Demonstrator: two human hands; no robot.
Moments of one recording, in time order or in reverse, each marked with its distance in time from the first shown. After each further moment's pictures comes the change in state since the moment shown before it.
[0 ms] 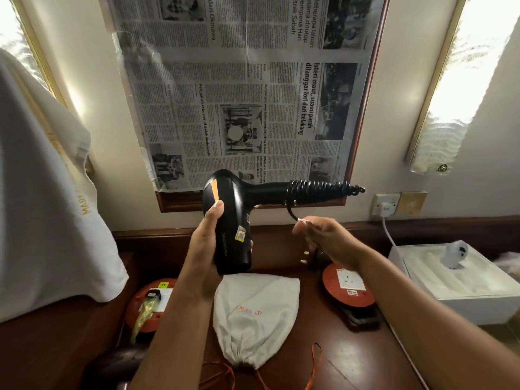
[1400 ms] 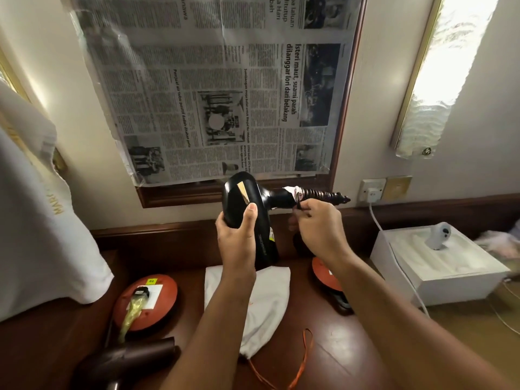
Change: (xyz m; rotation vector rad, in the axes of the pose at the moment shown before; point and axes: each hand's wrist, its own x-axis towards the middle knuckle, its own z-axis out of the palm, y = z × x) left_hand 0.026 -0.065 0.055 0.189 0.431 0.145; right_hand -0.004 -0.008 0.018 -0.215 0.544 -0.005
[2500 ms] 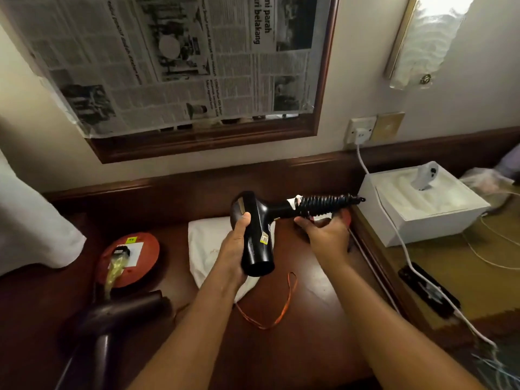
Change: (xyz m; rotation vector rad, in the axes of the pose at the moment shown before) left_hand 0.000 -0.123 -0.030 -0.043 -0.286 -0.616; right_hand -0.059 0.124 0.009 0.226 0.233 0.380
